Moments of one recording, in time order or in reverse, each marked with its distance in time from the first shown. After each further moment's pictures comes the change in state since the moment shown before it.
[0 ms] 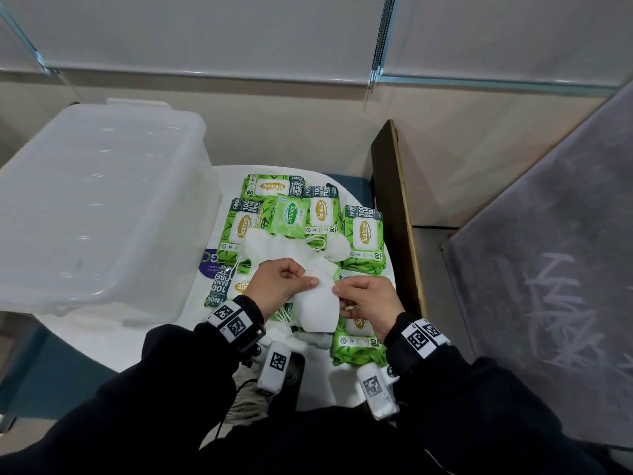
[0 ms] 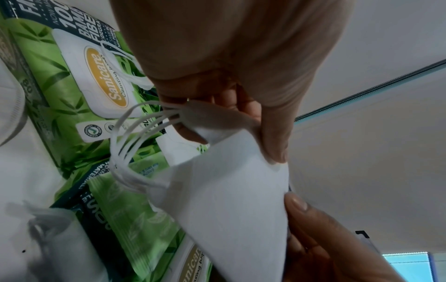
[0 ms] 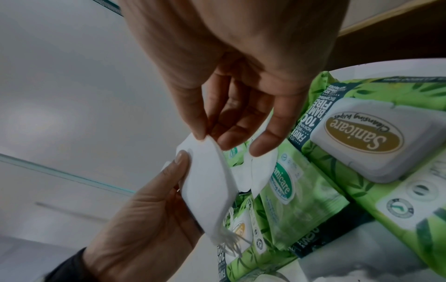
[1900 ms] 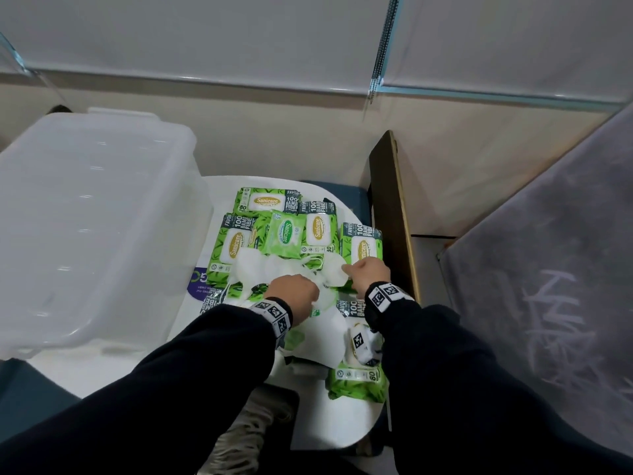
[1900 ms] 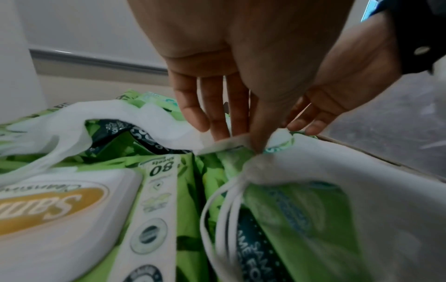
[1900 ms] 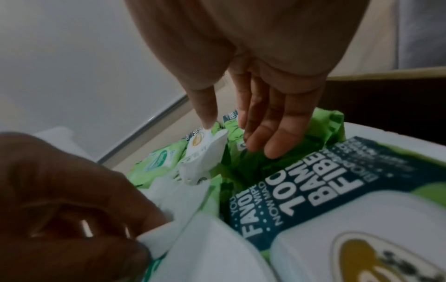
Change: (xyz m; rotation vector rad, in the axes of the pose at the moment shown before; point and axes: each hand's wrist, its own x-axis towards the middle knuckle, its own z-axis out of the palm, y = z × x) left_hand 0.085 -0.007 0.029 1.543 -0.310 0.217; right_hand 0.140 -0.028 -0.016 -0.664 0.317 0.049
